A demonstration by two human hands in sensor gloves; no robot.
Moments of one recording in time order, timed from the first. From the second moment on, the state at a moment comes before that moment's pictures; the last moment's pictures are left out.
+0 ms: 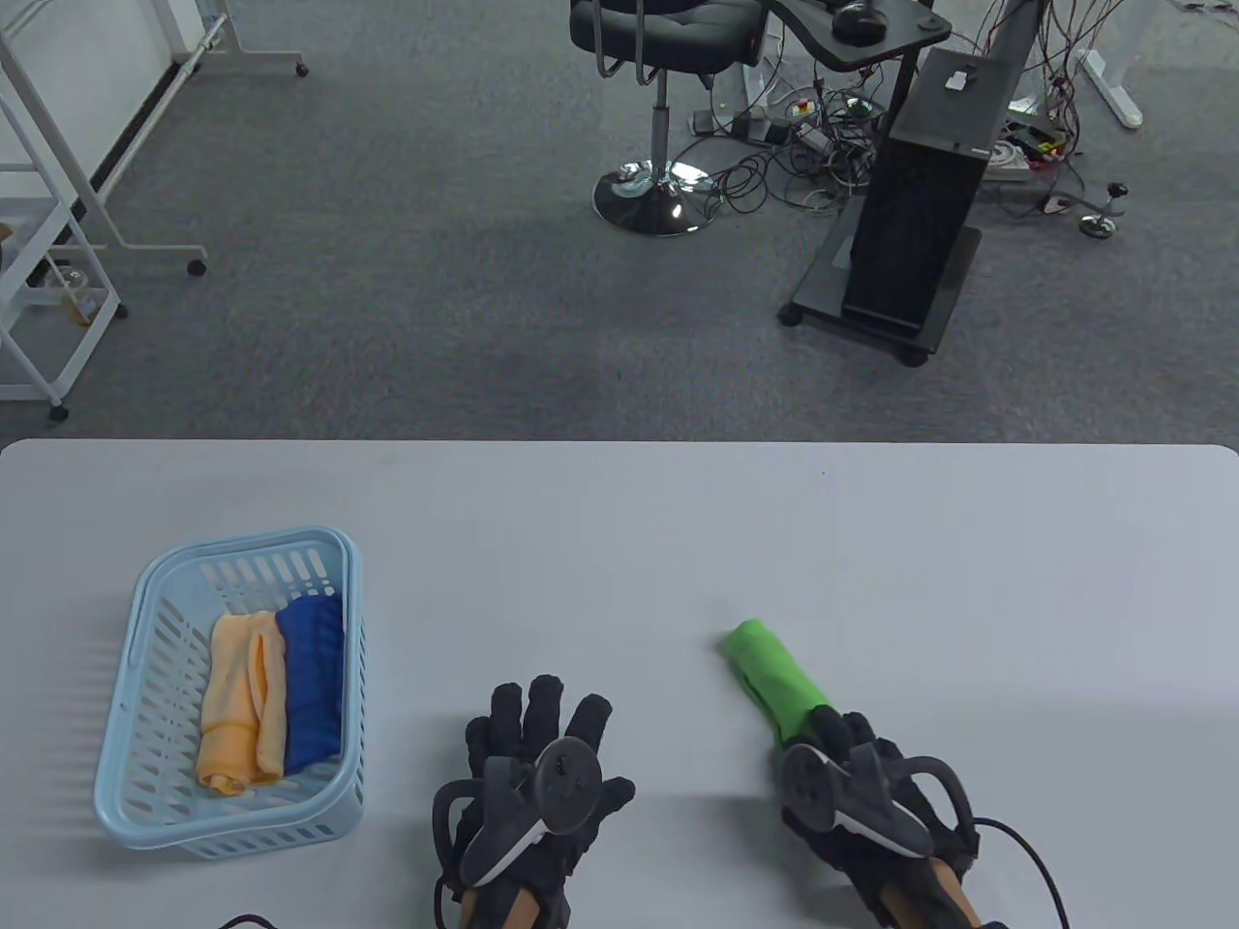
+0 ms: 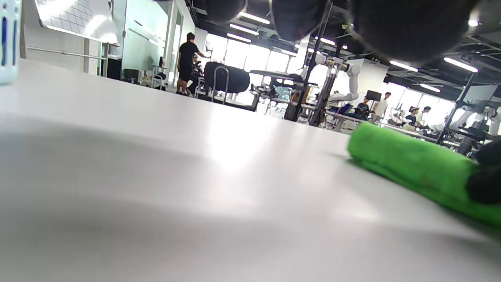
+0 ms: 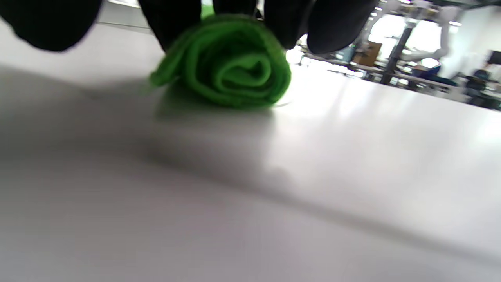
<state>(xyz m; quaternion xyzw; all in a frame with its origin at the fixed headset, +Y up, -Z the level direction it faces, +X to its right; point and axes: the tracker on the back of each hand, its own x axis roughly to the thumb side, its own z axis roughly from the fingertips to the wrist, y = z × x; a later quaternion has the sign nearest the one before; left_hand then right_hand) -0.100 -0.734 -0.246 -0.04 -0.05 0.11 0.99 0.209 -0.766 -0.270 -0.06 -0.09 -0.99 0.07</state>
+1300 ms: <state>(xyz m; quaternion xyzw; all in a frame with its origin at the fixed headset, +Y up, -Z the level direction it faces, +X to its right) -0.098 -0.735 -0.248 -0.08 -0.06 0.11 0.99 0.385 -0.778 -0.319 0.26 -0.17 -0.95 0.01</state>
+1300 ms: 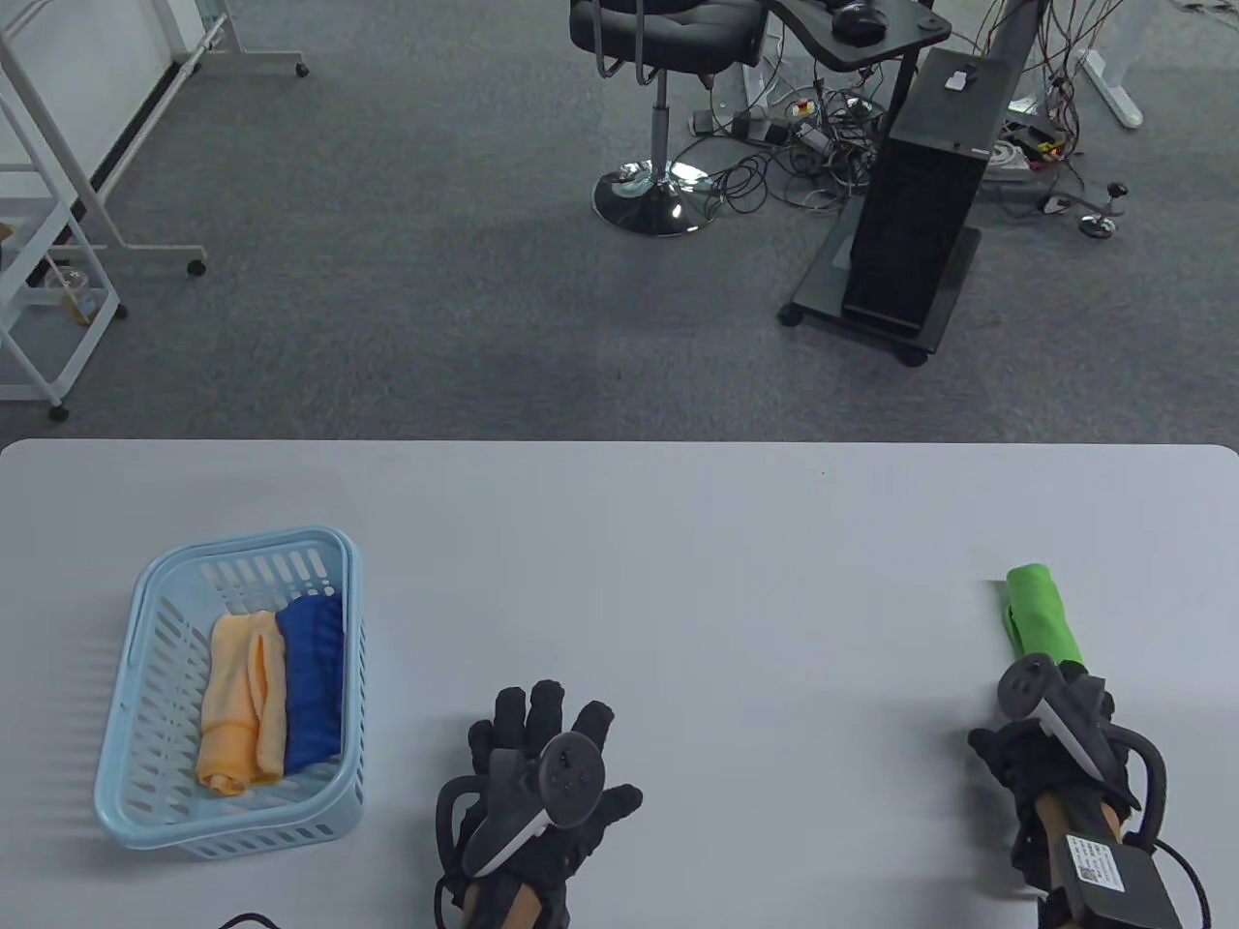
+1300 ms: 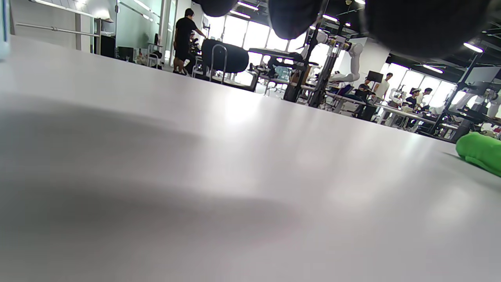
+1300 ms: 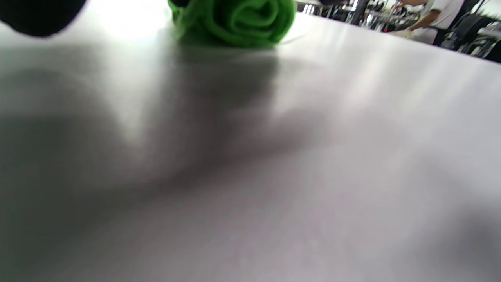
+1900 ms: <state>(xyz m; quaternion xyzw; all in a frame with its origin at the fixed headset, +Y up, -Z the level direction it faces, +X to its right) -0.094 -0.734 -0.248 -0.09 -0.07 0.12 0.99 0.386 -0.749 -0.309 0.27 -0.15 -0.95 0.00</state>
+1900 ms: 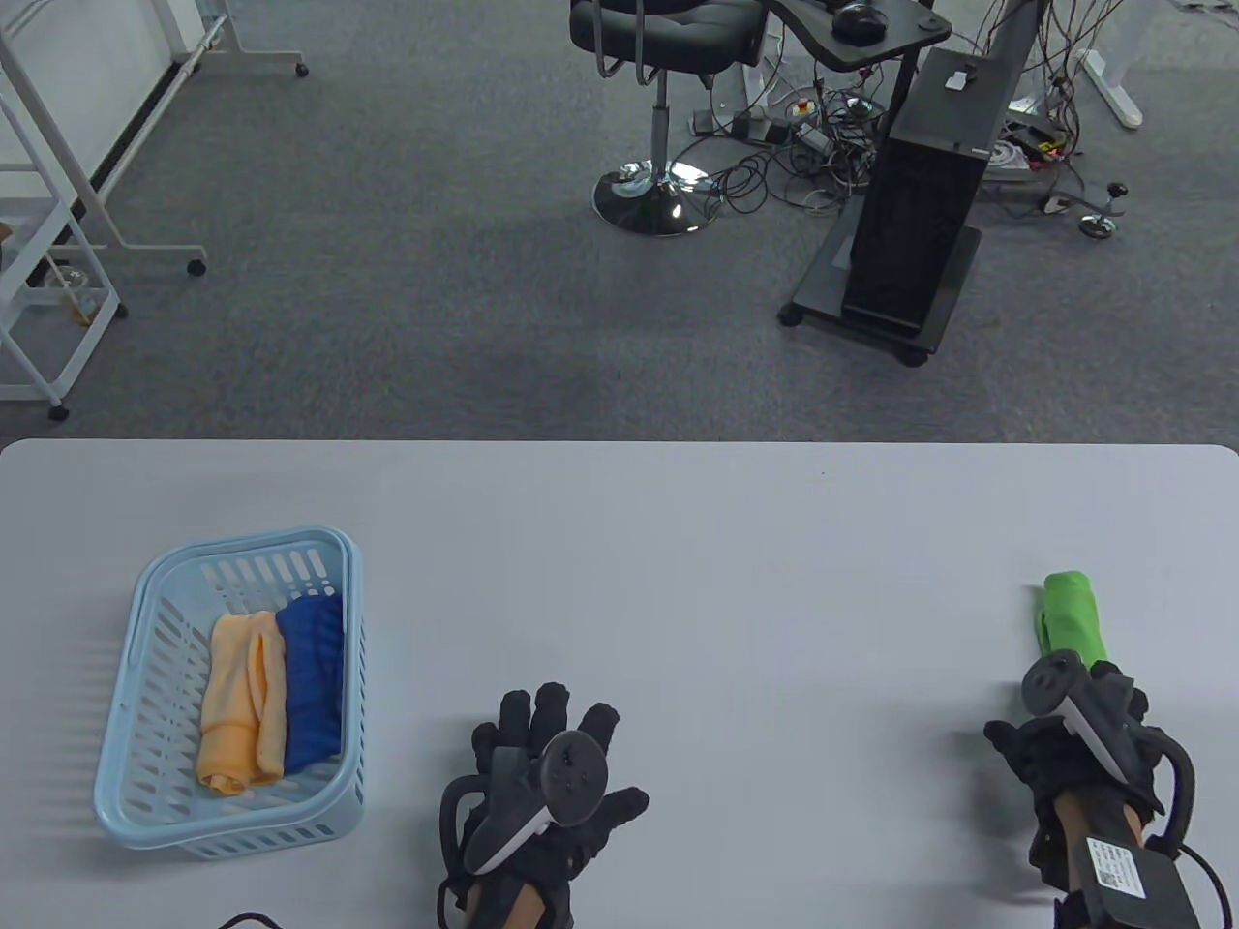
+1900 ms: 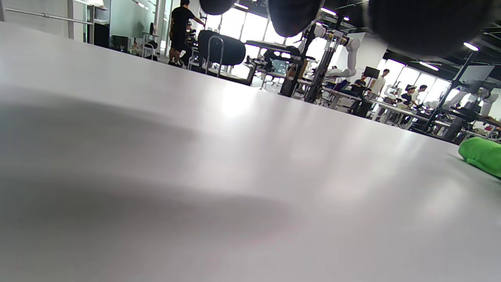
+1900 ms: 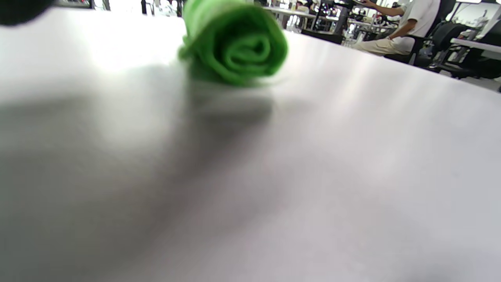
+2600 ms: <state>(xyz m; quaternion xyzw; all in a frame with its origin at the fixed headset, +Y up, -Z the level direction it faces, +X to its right) -0.093 -0.731 -0.243 -0.06 -0.07 0.13 0.99 0.231 -0.722 -0.233 0.02 0.03 -0.99 -0.13</state>
